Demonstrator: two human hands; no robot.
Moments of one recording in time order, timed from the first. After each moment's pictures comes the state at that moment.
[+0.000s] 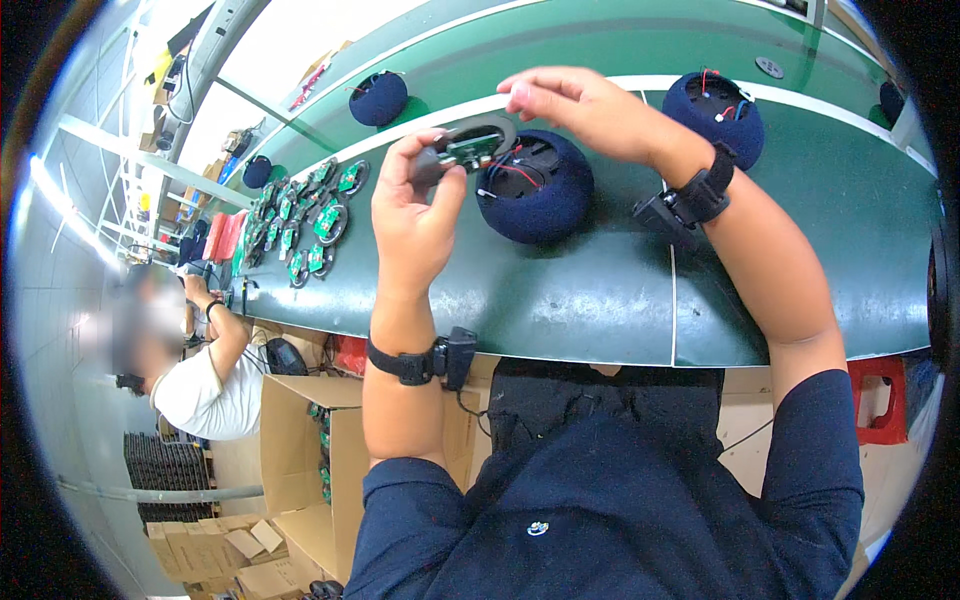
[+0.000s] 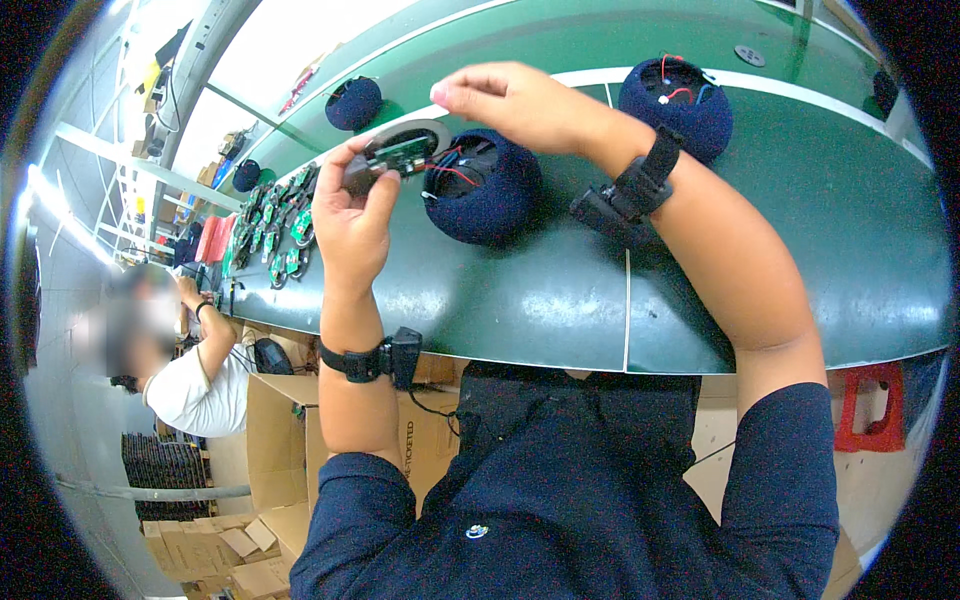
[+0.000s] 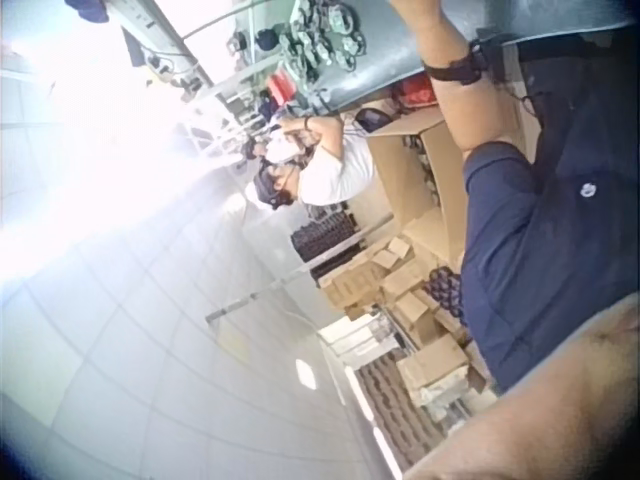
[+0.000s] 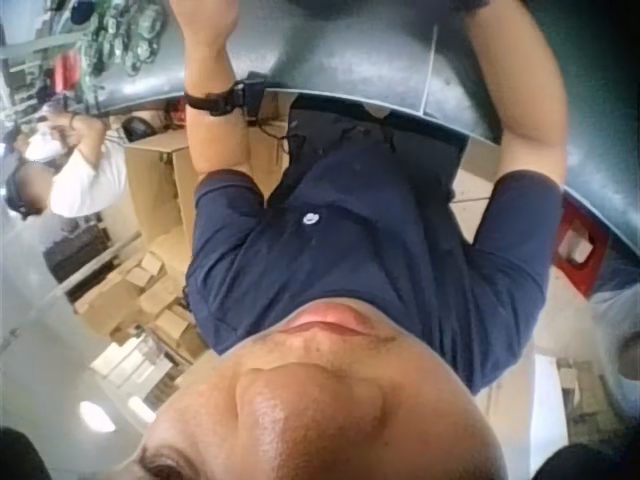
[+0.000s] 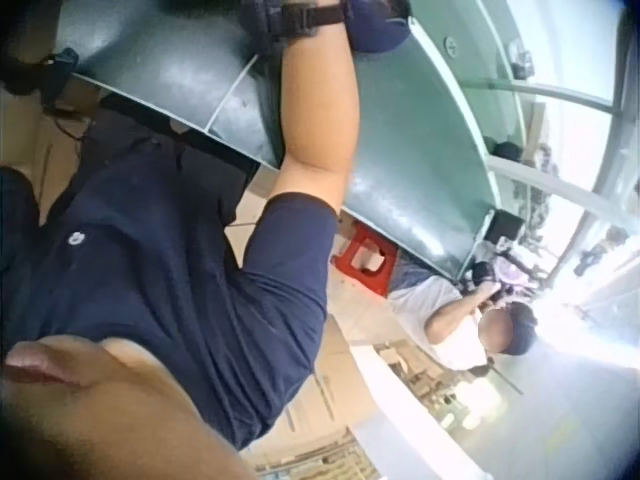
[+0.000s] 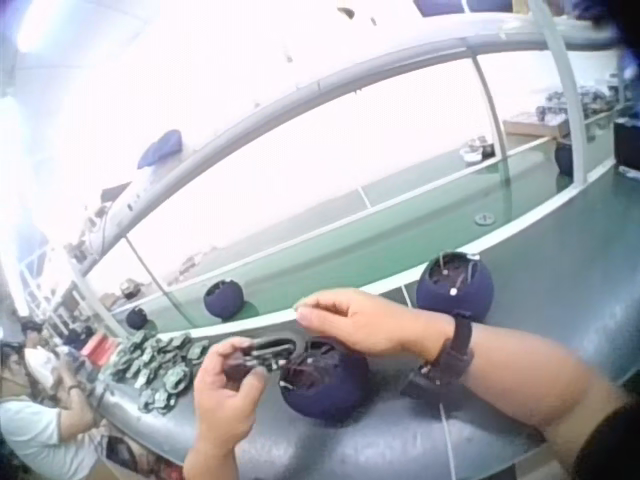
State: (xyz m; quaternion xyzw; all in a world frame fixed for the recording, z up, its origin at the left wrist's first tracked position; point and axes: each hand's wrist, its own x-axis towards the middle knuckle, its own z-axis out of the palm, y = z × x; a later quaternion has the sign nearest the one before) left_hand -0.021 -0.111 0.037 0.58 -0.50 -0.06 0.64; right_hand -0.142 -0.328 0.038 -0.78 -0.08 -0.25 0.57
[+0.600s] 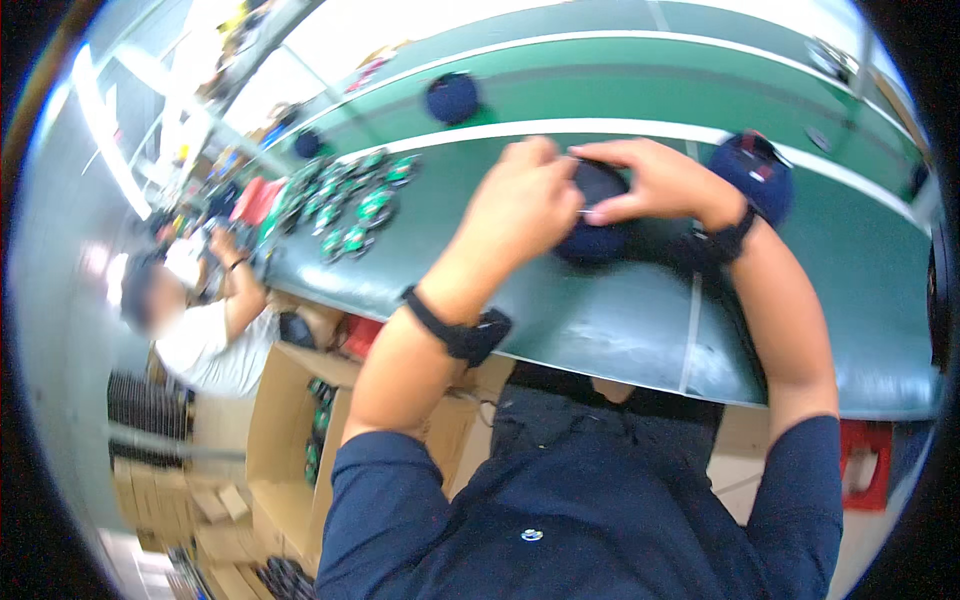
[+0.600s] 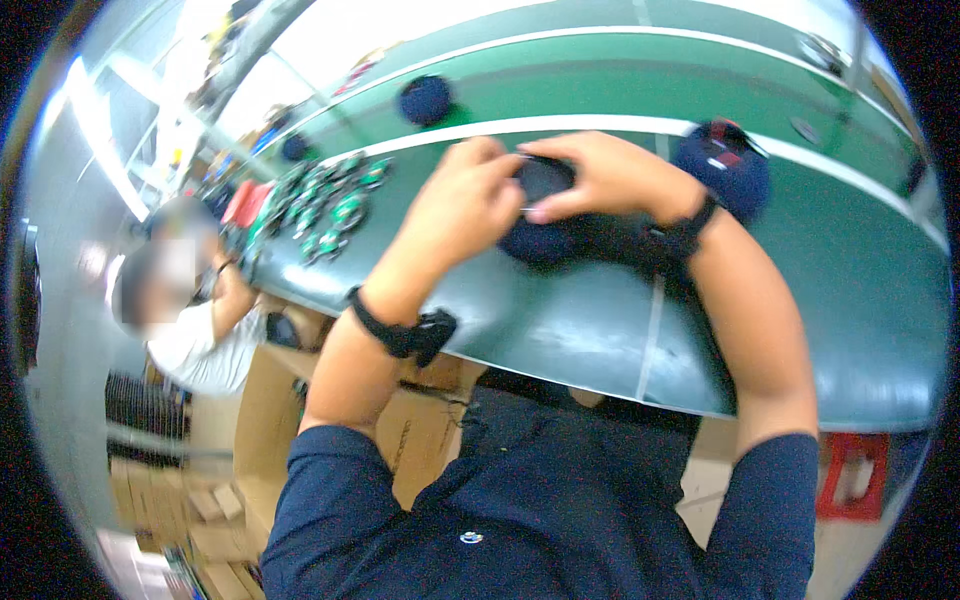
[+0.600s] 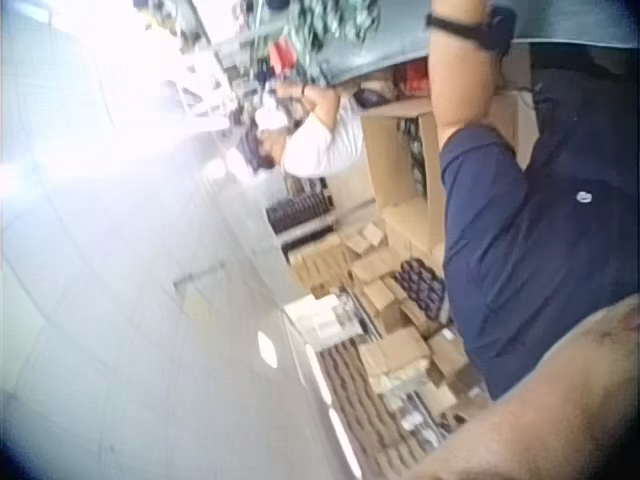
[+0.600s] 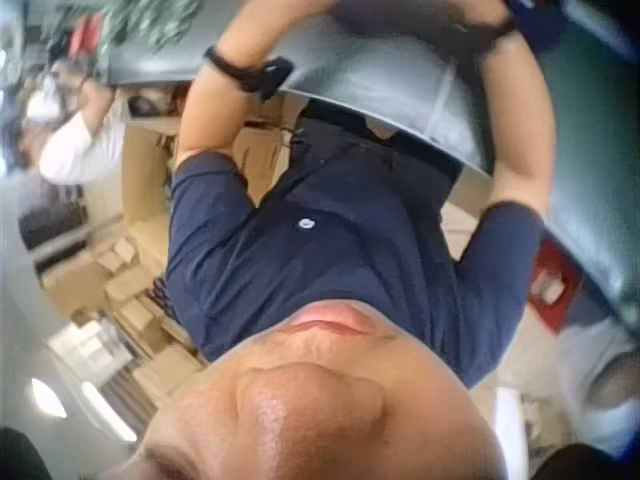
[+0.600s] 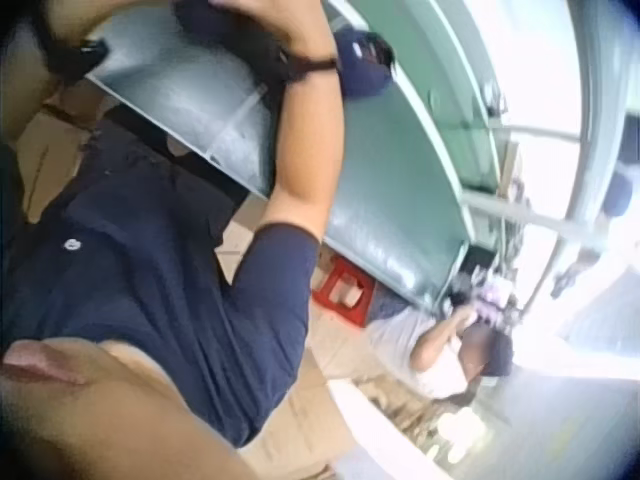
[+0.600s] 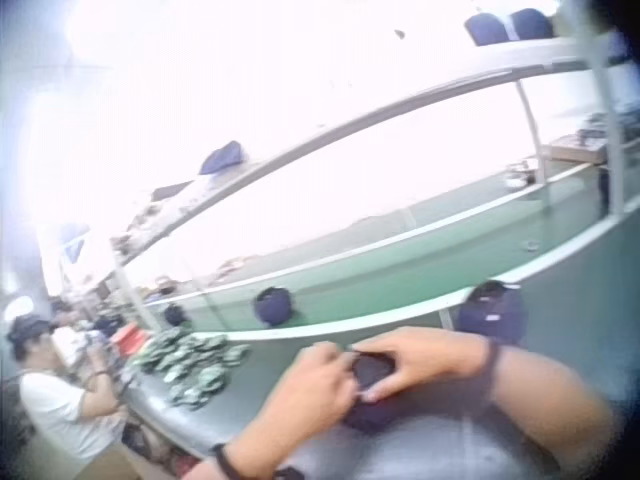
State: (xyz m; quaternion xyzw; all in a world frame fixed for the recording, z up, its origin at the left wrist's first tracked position) left_hand -0.024 -0.132 0.055 0.71 -0.65 0.16 0.22; right_hand -0.145 -0.335 0.029 -0.92 -0.14 -0.20 0.31
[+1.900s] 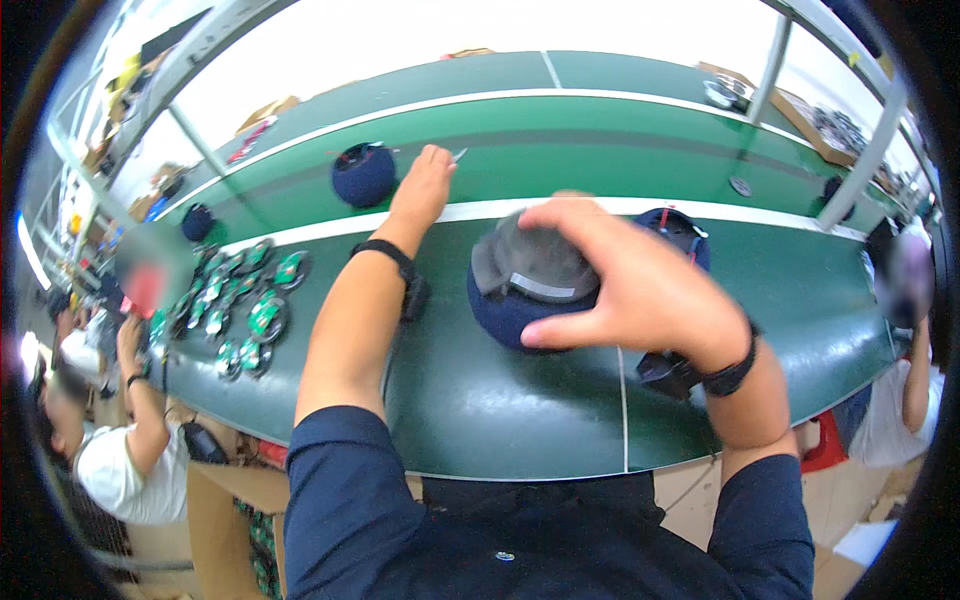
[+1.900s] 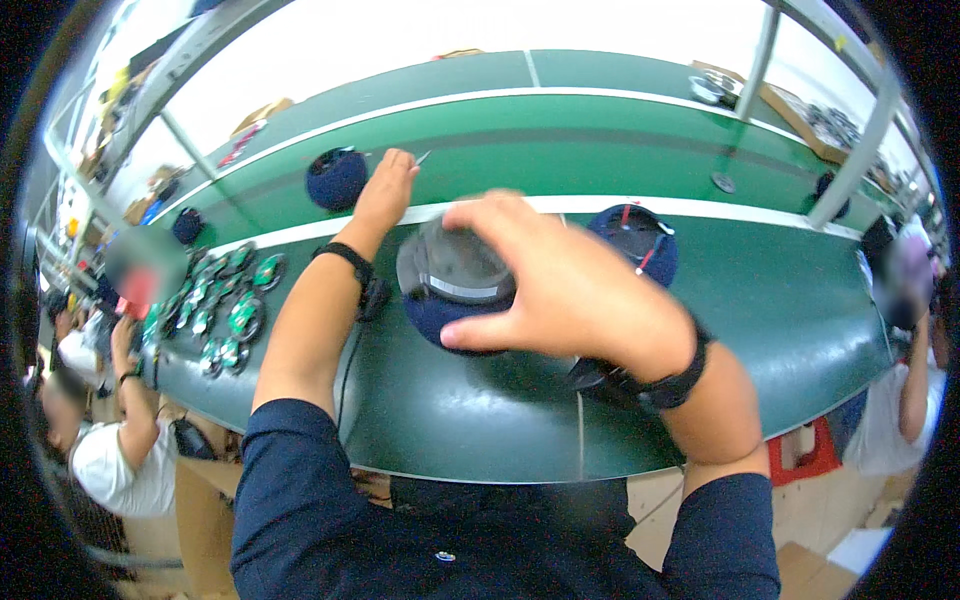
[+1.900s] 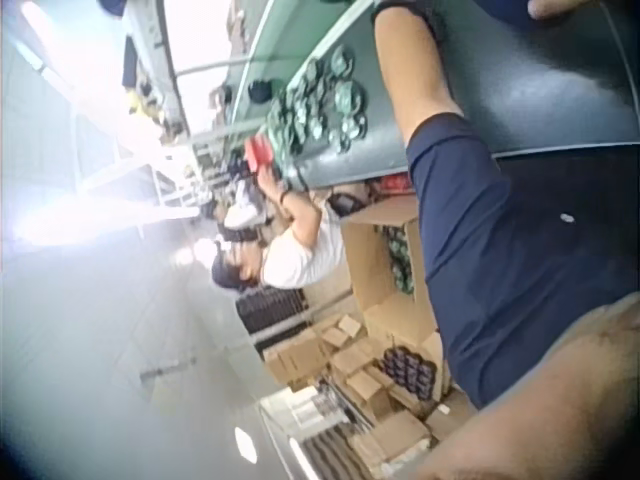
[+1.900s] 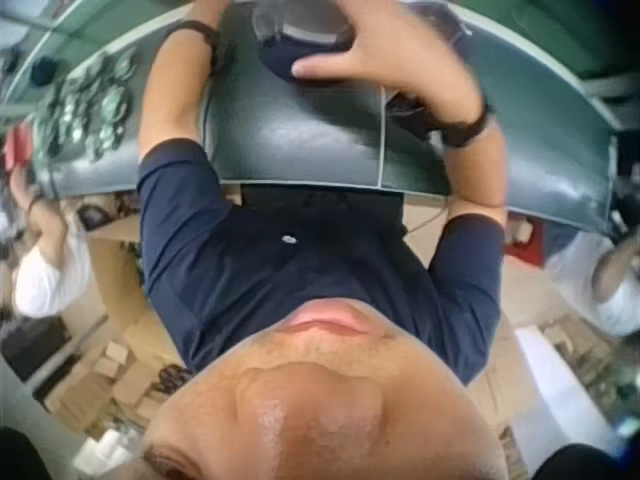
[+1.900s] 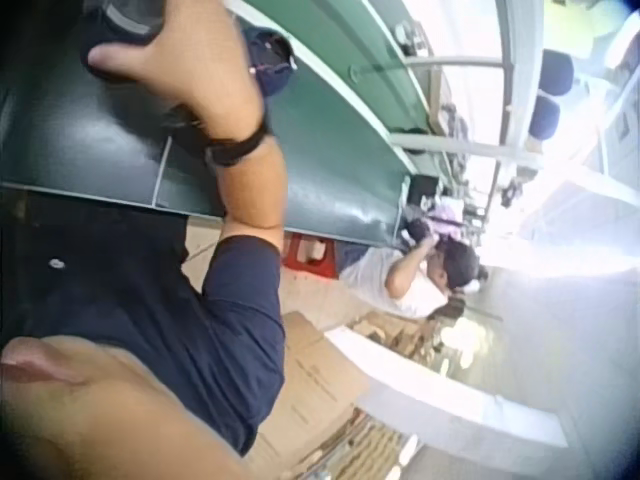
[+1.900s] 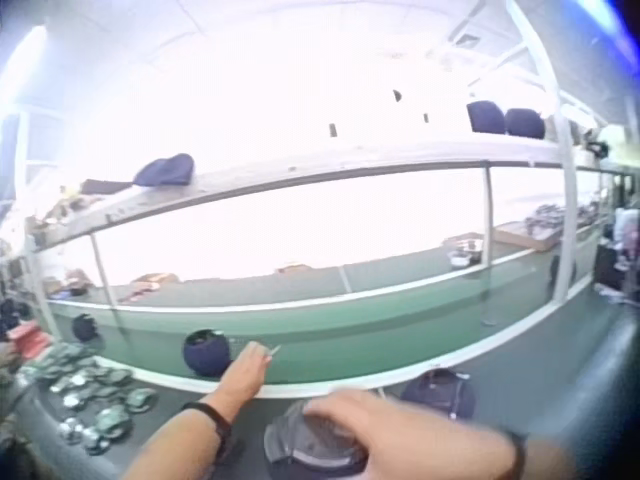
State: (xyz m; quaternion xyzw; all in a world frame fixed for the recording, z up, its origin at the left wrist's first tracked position) left_hand 0.169 -0.320 -0.028 0.66 -0.65 0.21 0.30; right_hand -0.207 -0.294 0.114 -0.93 0.03 -0.25 0.25
